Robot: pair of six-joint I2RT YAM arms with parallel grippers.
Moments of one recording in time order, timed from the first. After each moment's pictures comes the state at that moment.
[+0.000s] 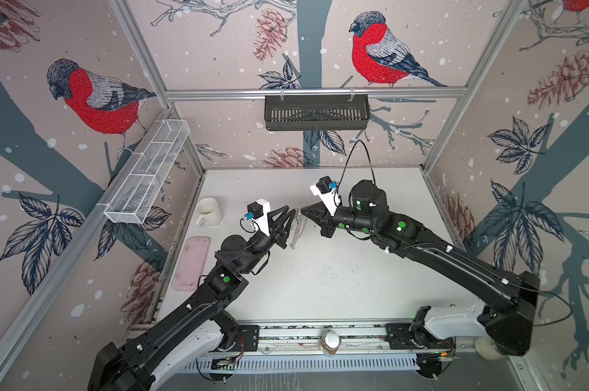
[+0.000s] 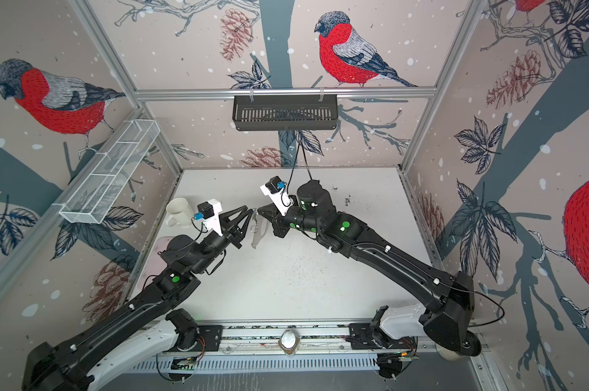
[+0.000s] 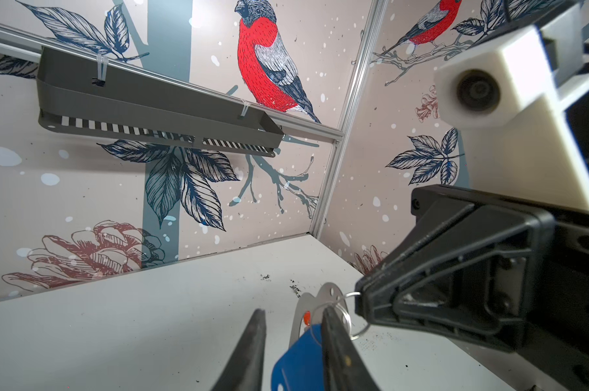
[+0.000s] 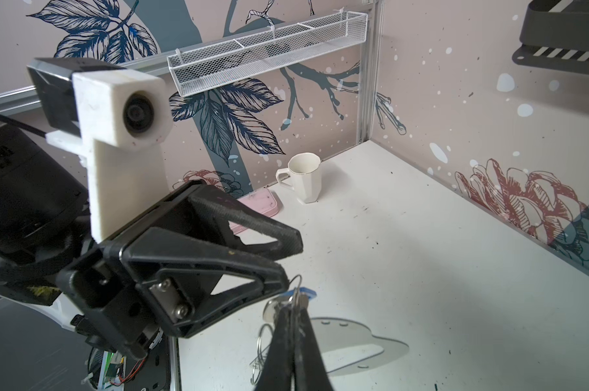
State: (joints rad) left arm -0.67 0.79 0.53 0.46 0.05 -0.24; right arm 0.90 1.33 1.29 -0.23 -0.31 0.05
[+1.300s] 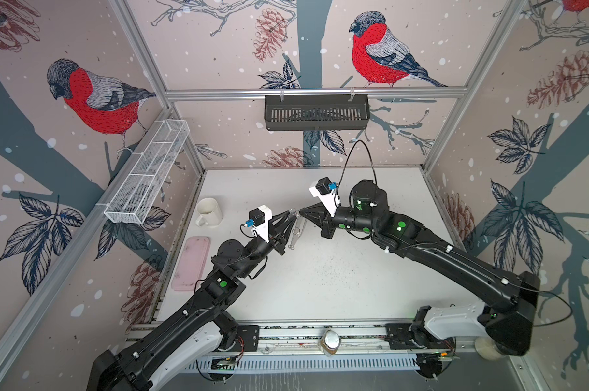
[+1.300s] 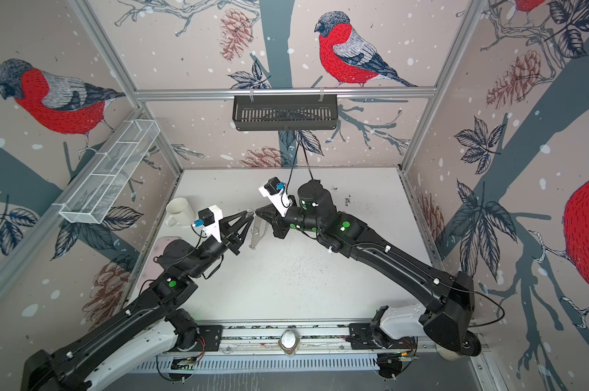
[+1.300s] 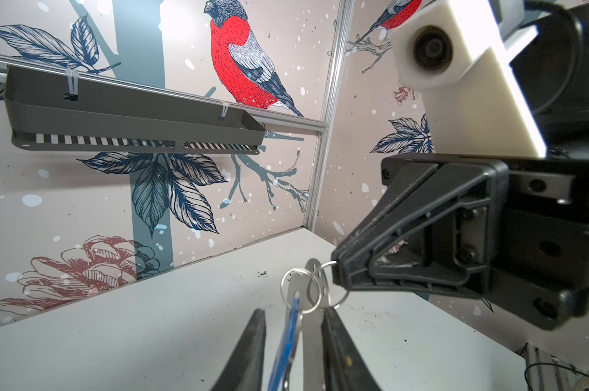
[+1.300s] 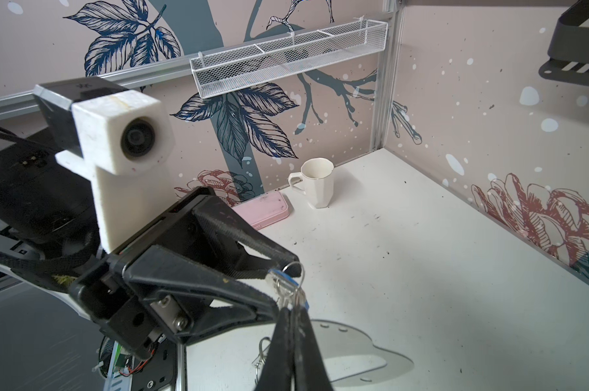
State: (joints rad) left arm -0.66 0.75 0.49 0.45 0.10 -0.17; right arm 0.90 1.33 1.28 -0.21 -0.37 0.03
